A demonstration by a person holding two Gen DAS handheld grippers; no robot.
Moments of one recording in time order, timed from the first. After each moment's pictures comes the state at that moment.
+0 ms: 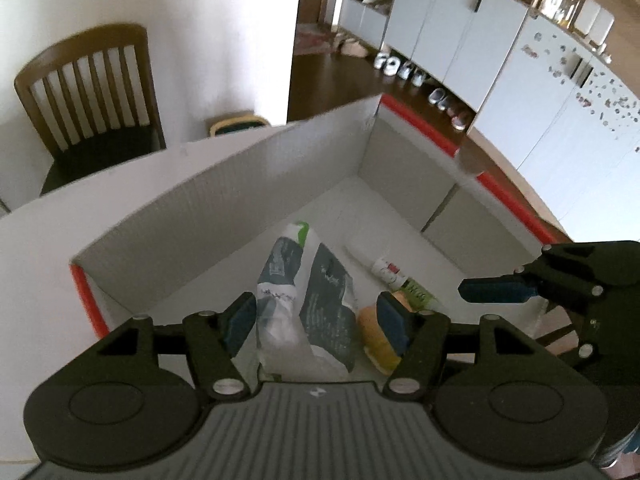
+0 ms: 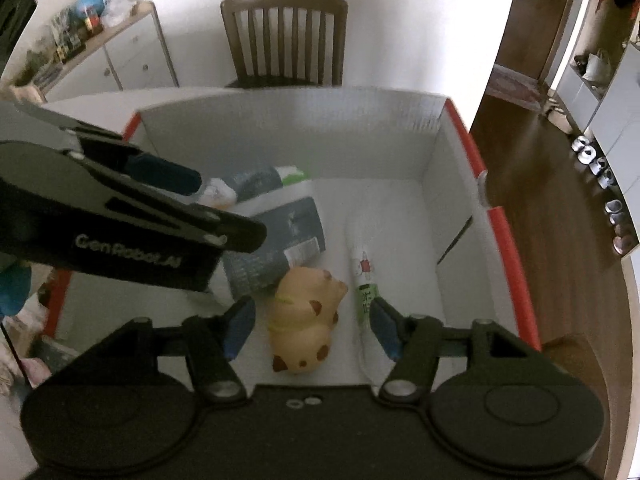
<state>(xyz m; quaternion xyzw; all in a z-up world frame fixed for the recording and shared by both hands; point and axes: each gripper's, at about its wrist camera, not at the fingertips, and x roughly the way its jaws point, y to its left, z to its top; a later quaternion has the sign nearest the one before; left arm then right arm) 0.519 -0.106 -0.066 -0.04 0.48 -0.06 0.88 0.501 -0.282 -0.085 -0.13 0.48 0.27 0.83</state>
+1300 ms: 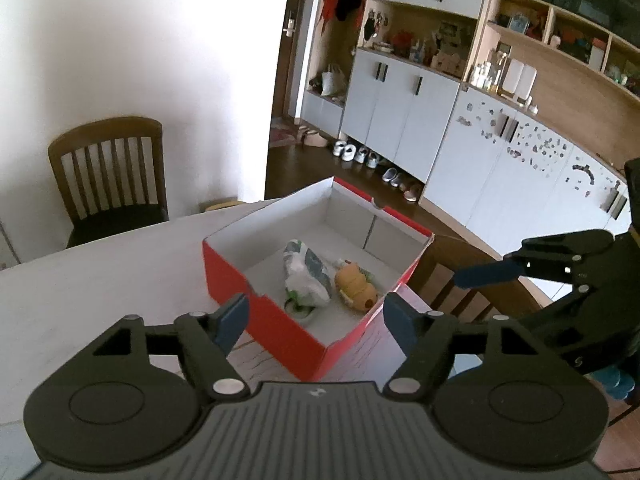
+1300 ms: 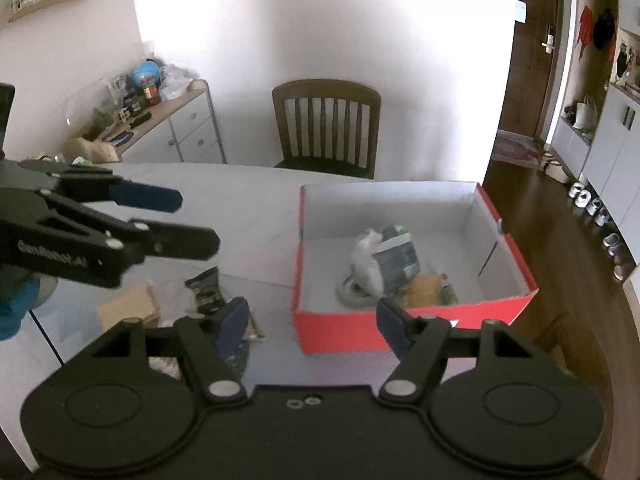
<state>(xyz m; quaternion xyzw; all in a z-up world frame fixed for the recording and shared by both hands) 0.295 -0.042 0.054 -0.04 0.34 -0.11 0.93 0.327 -0.244 0.017 -0.08 0.38 0.29 0.88</state>
